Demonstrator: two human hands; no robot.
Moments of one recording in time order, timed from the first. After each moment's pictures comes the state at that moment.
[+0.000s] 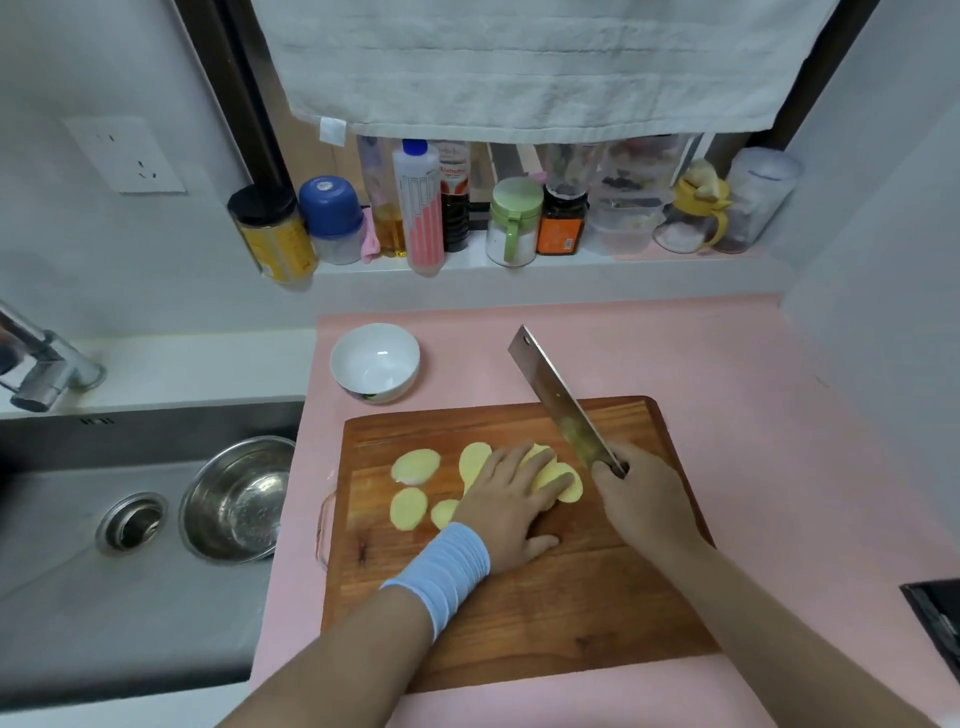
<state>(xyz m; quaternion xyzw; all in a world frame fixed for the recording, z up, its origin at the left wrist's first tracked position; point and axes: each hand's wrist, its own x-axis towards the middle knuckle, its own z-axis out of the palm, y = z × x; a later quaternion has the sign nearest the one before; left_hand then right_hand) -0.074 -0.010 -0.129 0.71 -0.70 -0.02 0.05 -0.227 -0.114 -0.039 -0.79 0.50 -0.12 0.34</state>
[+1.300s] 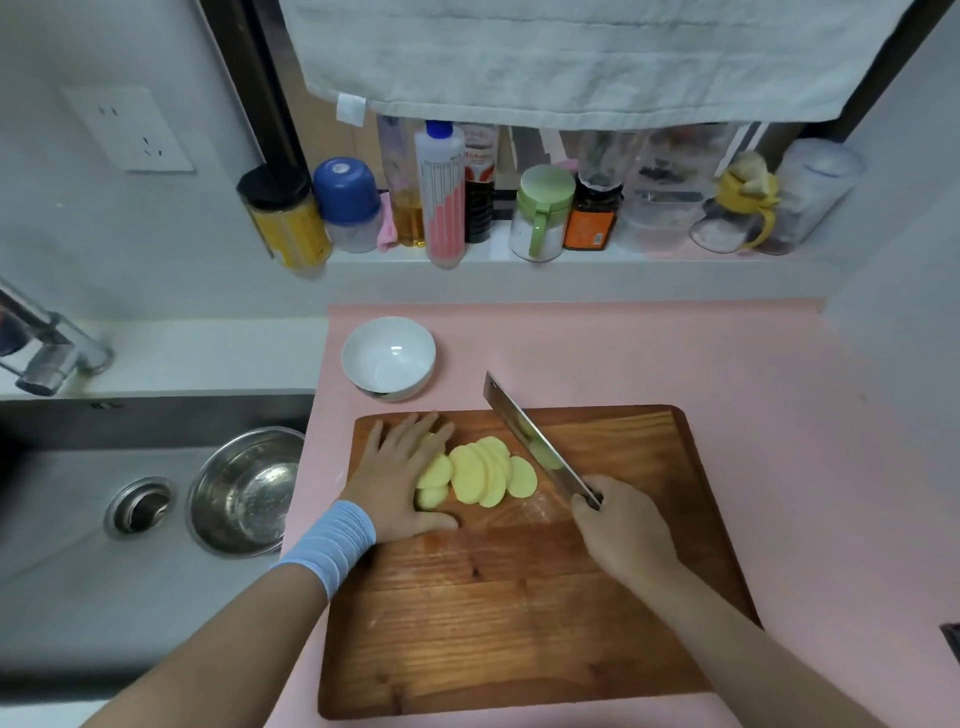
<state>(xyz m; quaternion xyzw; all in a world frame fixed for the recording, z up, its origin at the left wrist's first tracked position) 0.057 0.052 -0.149 0.79 -0.60 -0.08 0.10 -0.198 -0.104 -0.065 -0.81 0.49 0.03 0.33</state>
